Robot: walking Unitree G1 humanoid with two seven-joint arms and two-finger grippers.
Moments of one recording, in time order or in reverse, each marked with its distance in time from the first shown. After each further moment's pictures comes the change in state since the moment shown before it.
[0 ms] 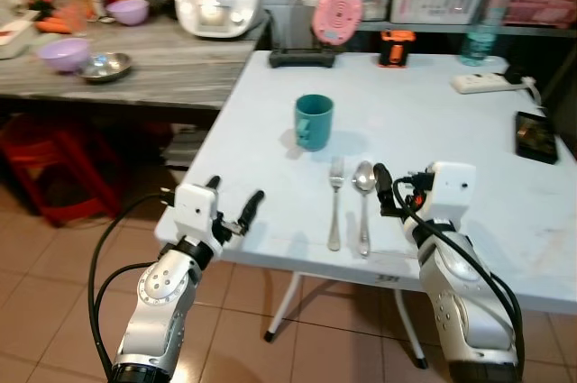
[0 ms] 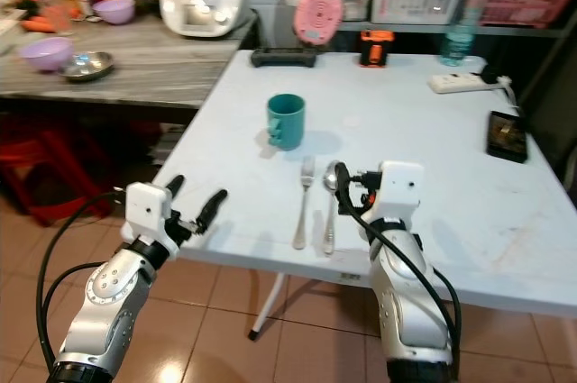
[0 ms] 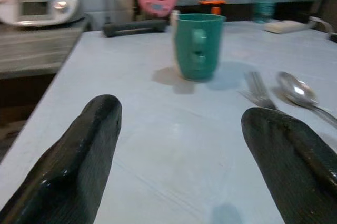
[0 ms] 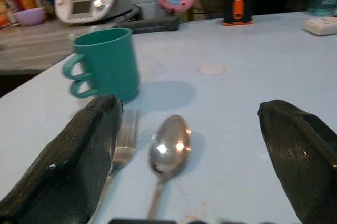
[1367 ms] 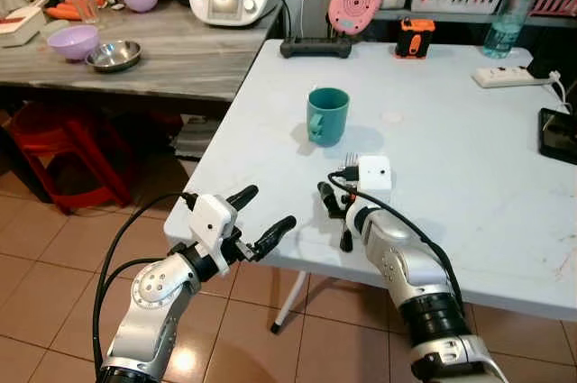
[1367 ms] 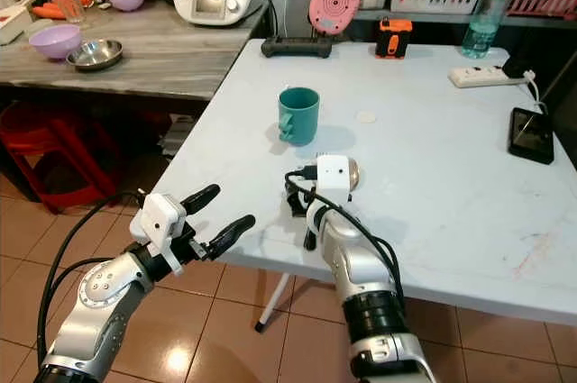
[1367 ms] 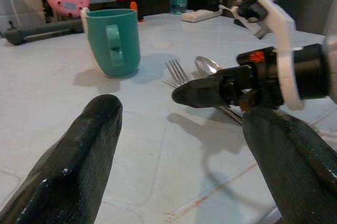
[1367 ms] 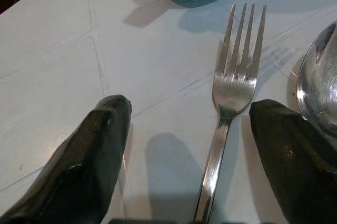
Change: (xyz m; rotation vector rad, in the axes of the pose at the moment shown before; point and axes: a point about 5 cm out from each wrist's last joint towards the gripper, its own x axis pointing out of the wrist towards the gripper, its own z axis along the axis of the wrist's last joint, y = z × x) left arm -0.008 -0.017 0.006 0.034 -0.026 -0.348; right arm 0.047 0.055 -0.040 0.023 0.351 0.137
